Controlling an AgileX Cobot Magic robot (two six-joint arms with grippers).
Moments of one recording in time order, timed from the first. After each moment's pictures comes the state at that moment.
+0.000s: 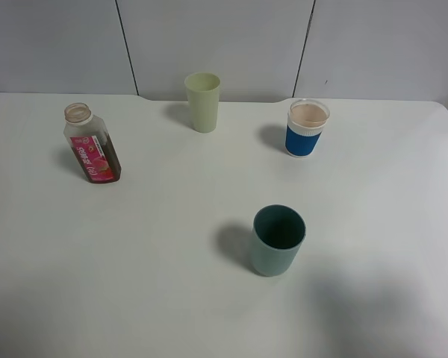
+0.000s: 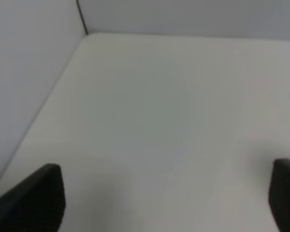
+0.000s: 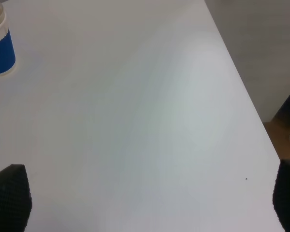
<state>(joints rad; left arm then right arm) 0.43 1.27 -0.35 0.48 -0.51 -0.31 -0.01 0.00 -0.50 -0.13 1.07 0.15</state>
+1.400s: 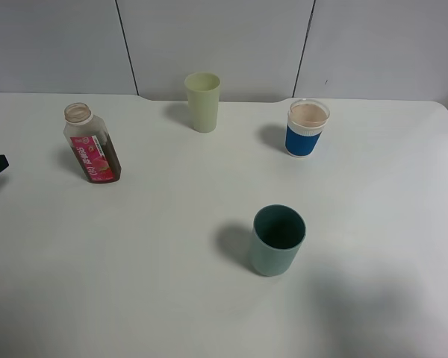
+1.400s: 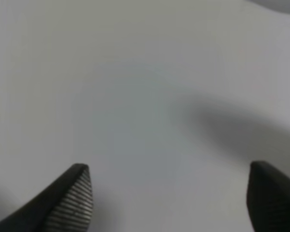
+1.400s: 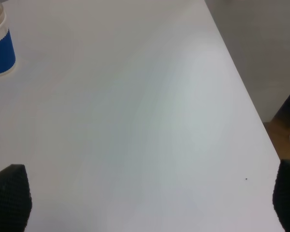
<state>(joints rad) 0.80 1.96 -0.47 1.12 -1.21 -0.46 -0.01 0.00 -0.50 -0.13 1.07 0.15</state>
